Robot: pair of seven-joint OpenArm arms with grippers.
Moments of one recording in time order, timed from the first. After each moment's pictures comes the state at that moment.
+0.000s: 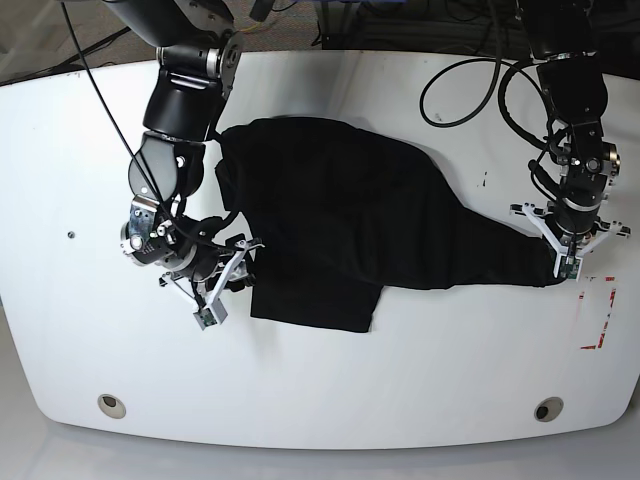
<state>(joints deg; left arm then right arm) 1.3 -17.0 -16.5 101.7 3.7 -19.2 43.2 19.6 -1.4 18.0 77.0 6.4 40.7 -55.9</state>
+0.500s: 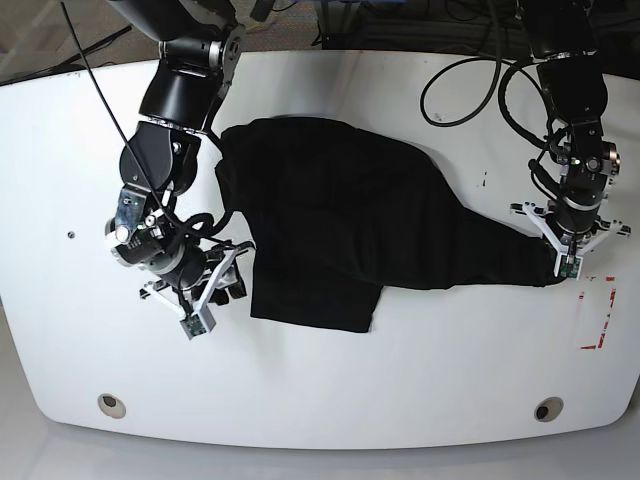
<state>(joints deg) 1.3 -17.0 -16.5 101.7 3.8 -19.2 43.3 17.9 -1.7 17.9 91.5 6.6 40.7 -61.0</state>
